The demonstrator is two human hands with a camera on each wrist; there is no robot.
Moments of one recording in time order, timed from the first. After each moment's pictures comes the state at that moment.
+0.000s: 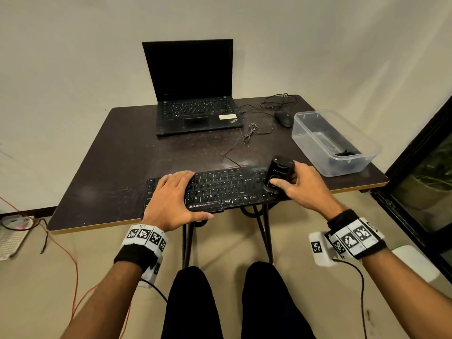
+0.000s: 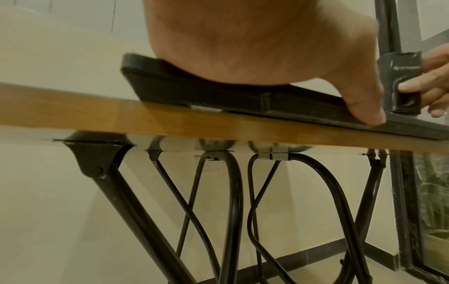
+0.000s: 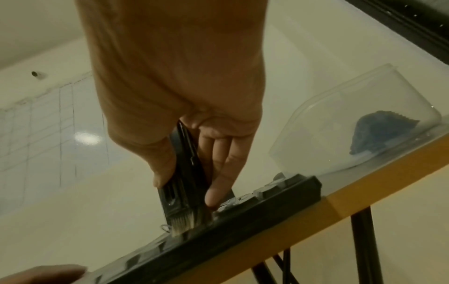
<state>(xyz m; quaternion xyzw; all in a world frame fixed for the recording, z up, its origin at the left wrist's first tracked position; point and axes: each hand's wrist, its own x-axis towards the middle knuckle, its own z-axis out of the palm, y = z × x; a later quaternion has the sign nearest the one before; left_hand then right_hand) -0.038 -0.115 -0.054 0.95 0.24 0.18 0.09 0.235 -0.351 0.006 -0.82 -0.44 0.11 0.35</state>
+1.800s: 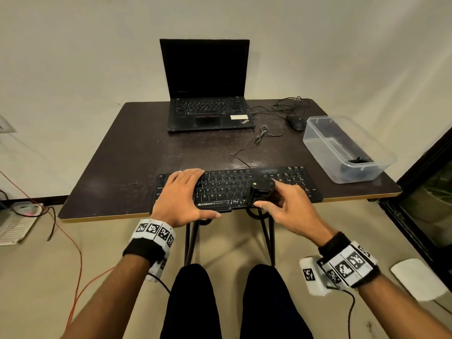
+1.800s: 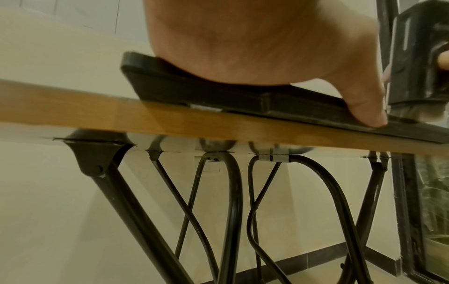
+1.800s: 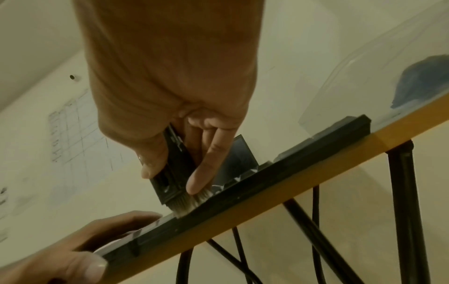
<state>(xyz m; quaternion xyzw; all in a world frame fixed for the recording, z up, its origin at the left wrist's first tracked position) -0.038 -0.117 -0.051 0.95 0.25 0.18 0.09 0.185 -0.341 -0.017 -0.73 -0.54 0.11 0.39</state>
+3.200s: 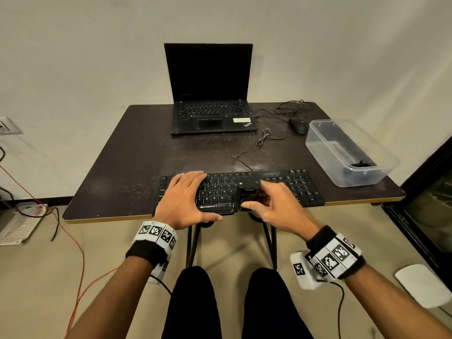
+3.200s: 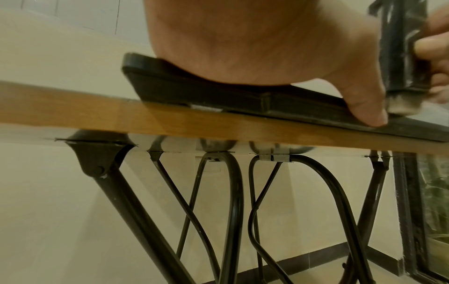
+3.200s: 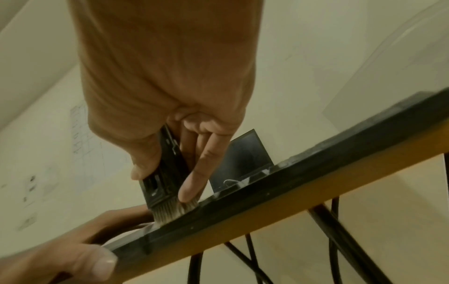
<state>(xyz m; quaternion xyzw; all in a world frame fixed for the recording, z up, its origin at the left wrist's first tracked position) -0.038 -0.117 -0.052 0.95 0.25 0.17 0.08 0.171 -0.315 -0.008 -0.71 -0.59 0.14 0.36</state>
